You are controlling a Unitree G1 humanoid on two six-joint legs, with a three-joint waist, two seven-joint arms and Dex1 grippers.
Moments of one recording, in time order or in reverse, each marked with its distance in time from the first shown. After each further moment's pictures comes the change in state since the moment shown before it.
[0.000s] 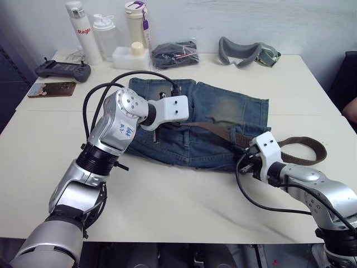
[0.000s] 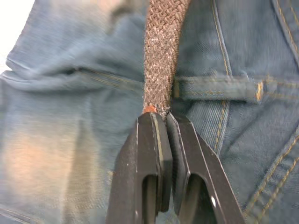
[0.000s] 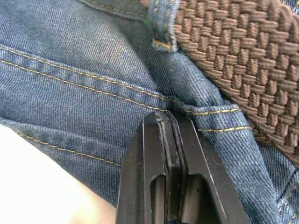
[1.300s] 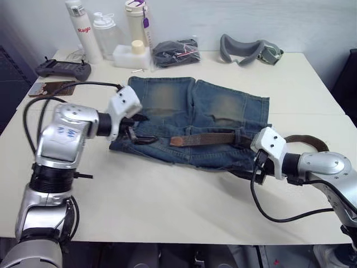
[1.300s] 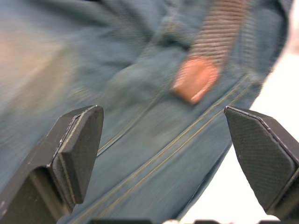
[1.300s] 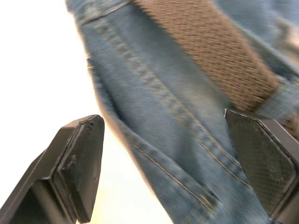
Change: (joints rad) left arm 0.248 0.189 0.378 -0.161 -0.475 0.340 0.075; right arm -0.032 -0.255 0.095 -0.046 -0.155 -0.329 0.473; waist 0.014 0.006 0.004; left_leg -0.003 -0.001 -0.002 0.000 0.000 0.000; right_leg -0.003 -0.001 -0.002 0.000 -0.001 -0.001
